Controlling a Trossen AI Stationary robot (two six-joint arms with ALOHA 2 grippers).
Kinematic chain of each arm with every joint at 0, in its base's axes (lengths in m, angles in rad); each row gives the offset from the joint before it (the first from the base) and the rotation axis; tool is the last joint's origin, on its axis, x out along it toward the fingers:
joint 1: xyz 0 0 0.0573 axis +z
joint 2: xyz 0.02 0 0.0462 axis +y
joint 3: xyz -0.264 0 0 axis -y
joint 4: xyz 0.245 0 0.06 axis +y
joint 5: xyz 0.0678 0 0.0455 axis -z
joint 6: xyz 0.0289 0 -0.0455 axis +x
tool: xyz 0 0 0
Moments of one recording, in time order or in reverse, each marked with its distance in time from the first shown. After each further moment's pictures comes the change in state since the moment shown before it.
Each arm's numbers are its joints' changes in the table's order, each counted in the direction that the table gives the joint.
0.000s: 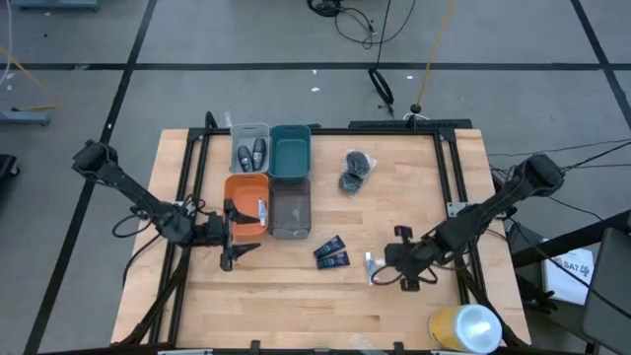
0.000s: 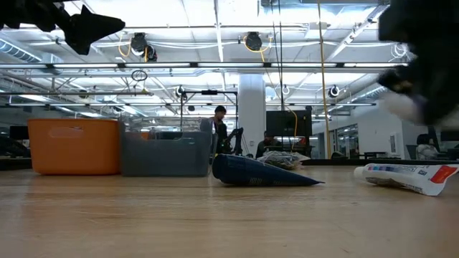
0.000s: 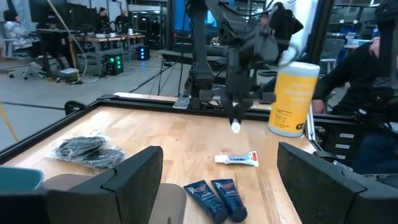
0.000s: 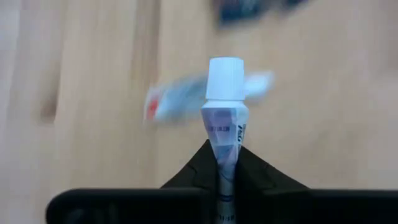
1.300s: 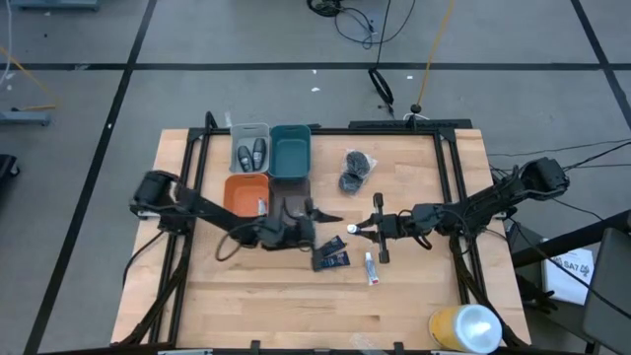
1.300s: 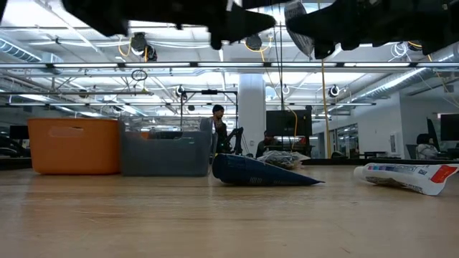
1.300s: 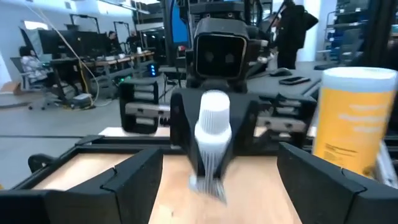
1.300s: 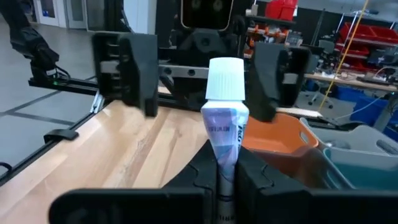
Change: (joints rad) left arm 0.363 0.977 0.685 -0.351 0.321 0.175; right arm -0.306 -0.004 -0.280 -1.318 -0.022 -0.652
